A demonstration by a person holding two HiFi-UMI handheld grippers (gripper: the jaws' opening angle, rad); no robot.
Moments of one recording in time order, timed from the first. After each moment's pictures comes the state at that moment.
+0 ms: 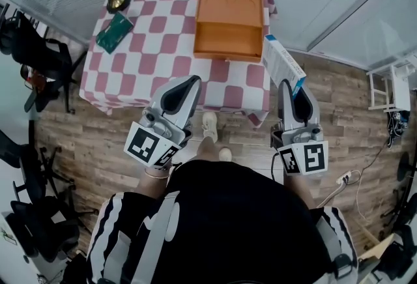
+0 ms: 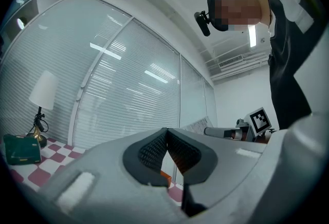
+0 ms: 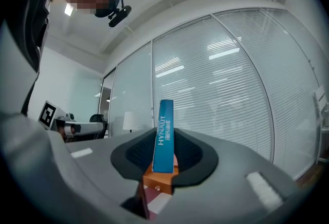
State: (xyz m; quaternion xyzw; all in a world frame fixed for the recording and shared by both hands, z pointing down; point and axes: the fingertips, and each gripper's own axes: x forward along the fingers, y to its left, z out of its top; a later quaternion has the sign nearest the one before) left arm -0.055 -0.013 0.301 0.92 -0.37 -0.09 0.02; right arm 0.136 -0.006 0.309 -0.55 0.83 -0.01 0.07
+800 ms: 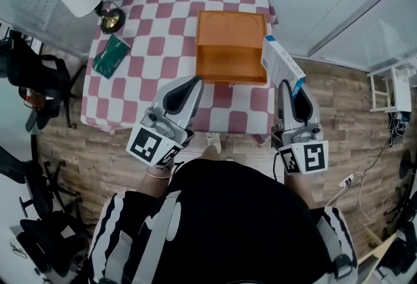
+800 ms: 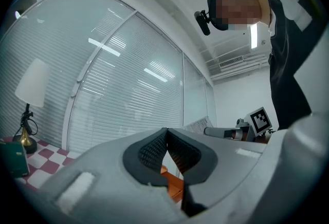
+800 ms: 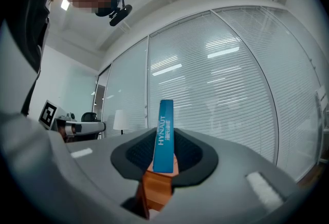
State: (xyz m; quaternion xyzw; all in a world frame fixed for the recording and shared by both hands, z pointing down) left arm -0.061 -0.111 0.303 0.93 -0.36 -0.09 0.03; right arm 0.127 -0.096 0.311 -0.57 0.82 -0.01 0.07
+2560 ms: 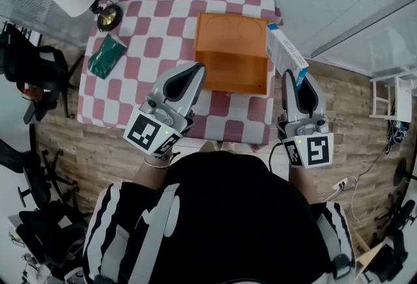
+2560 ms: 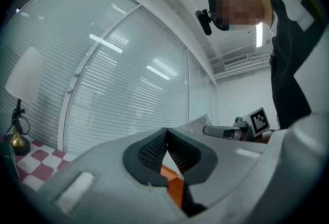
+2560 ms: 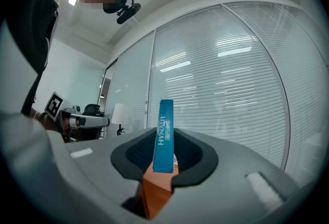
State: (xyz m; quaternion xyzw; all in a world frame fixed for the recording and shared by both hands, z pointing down) left arm -0.044 -0.176 0.305 0.93 -0.36 -0.09 0.04; right arm 0.135 -0.164 0.304 -0.53 0.85 0.02 0.03
